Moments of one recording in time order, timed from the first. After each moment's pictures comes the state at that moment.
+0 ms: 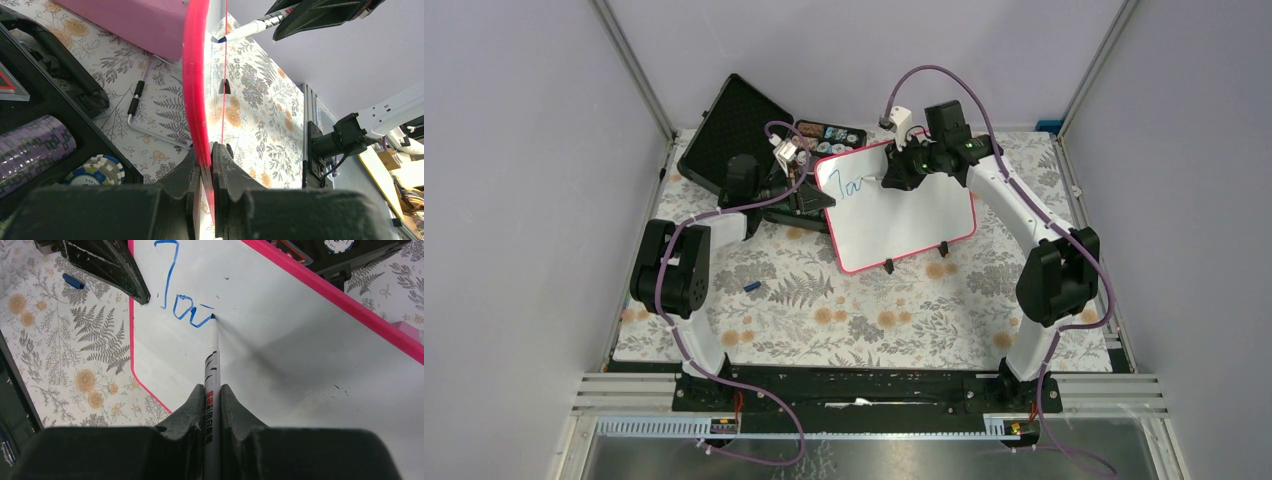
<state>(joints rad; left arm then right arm) -0.17 1.82 1.00 0.63 1.10 -0.48 0.39 1.81 1.68 -0.63 -0.57 -0.32</state>
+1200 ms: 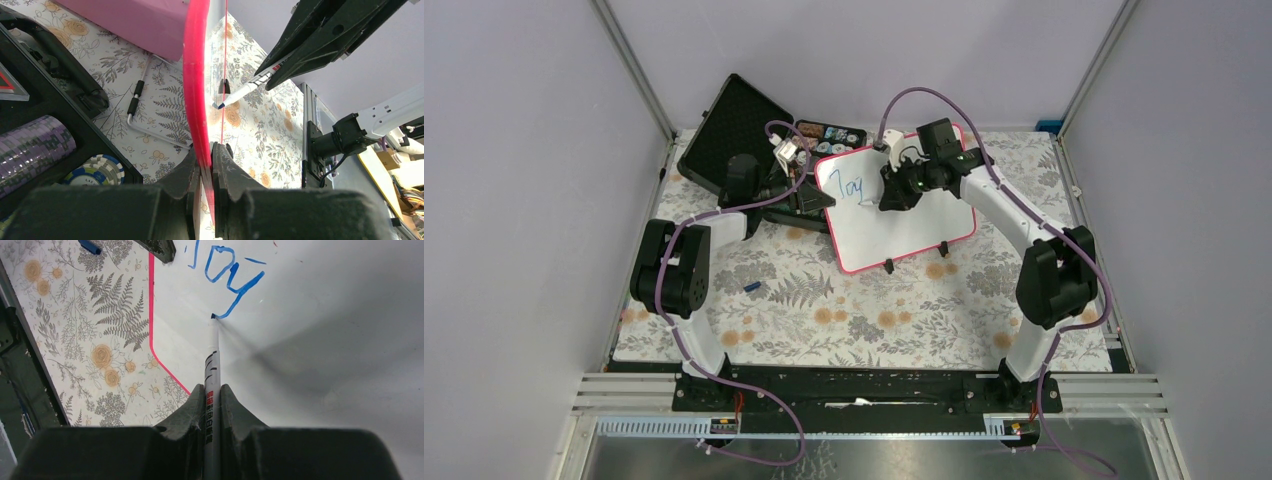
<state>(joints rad) -0.17 1.82 1.01 0.62 1.10 -0.48 0.42 1.80 1.57 -0.64 -0.61 -0.33</state>
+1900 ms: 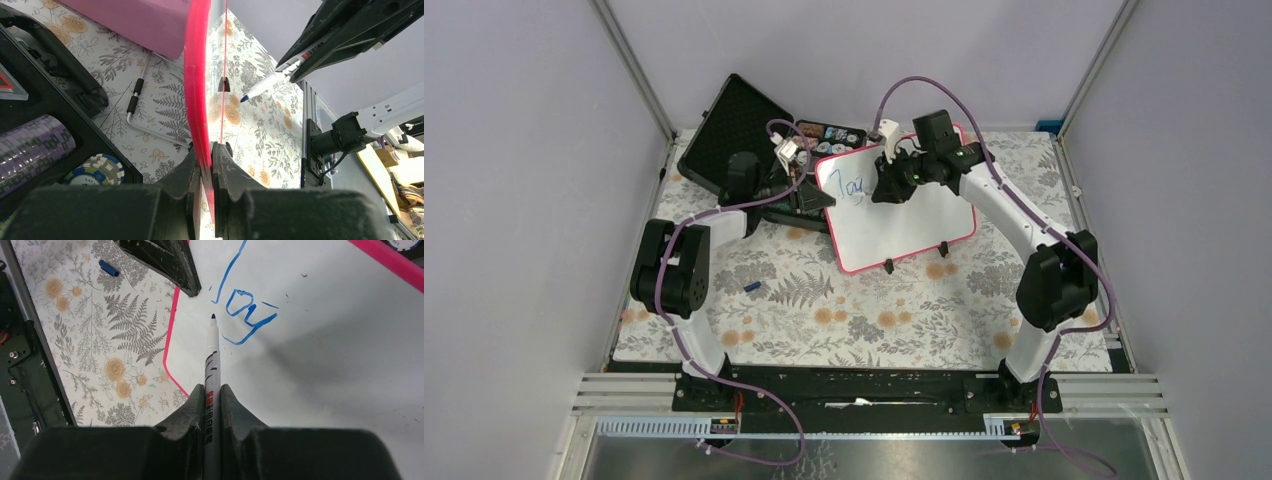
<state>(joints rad) -0.17 1.82 1.02 0.58 1.11 -0.46 0.45 1.79 1.64 -0.65 -0.61 -0.31</state>
